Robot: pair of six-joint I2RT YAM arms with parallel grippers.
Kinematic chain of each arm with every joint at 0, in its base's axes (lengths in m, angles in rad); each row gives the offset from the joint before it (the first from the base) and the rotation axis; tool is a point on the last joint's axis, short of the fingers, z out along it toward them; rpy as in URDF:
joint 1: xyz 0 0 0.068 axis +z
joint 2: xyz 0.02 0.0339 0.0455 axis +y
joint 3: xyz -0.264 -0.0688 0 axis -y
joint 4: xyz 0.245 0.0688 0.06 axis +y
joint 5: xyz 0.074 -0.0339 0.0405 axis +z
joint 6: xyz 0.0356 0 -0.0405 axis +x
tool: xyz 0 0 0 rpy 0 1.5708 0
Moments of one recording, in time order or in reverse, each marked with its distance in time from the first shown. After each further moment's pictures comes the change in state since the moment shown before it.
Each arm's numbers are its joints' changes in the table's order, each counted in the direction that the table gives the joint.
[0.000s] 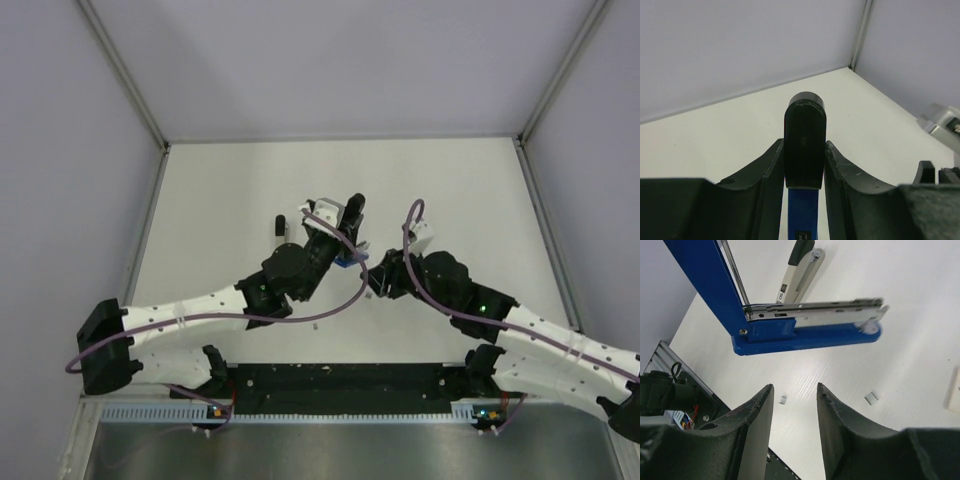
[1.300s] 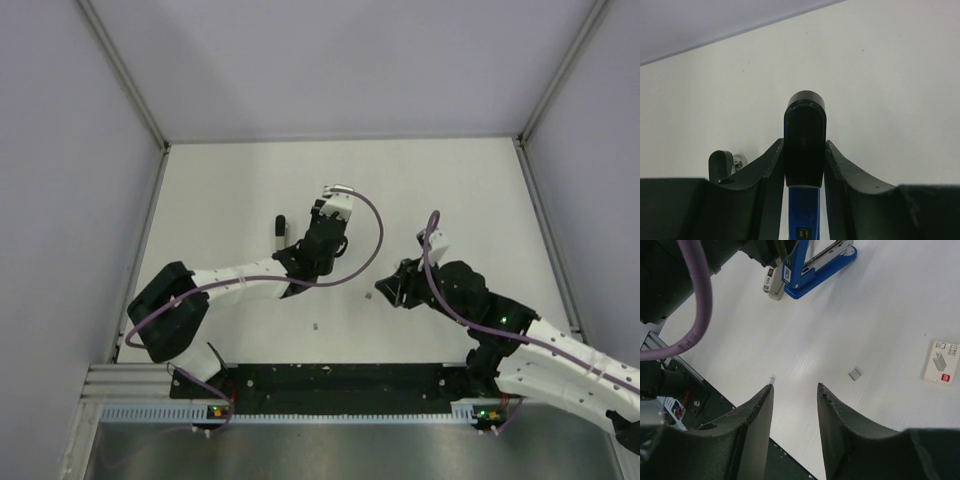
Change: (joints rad) left arm 0.220 0.349 0.073 0.147 0.142 -0.009; right arm 0.000 -0.177 -0.023 0.191 -0.025 -0.010
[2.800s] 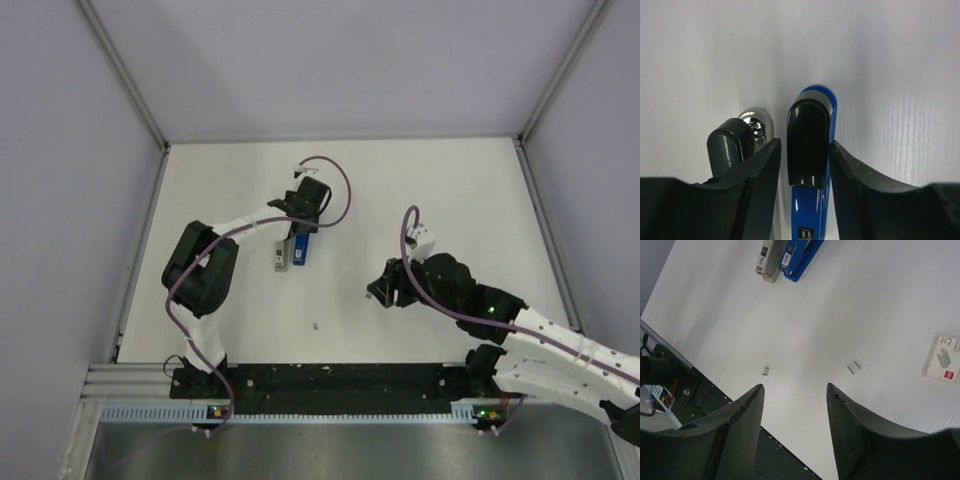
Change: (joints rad) left arm 0.338 0.322 0.359 0.694 -0.296 -0.336; right arm 0.000 0.110 0.037 0.027 0.037 -0.020
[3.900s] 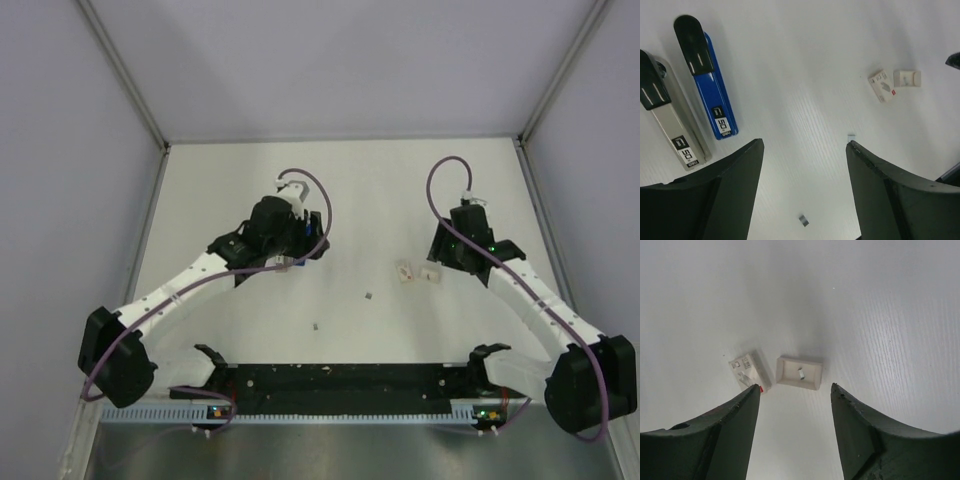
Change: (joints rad) left arm -0.063 -0.643 -0.310 0.022 -0.447 -0.073; right arm -0.642 0.331 0.179 0.241 -0.056 -0.040
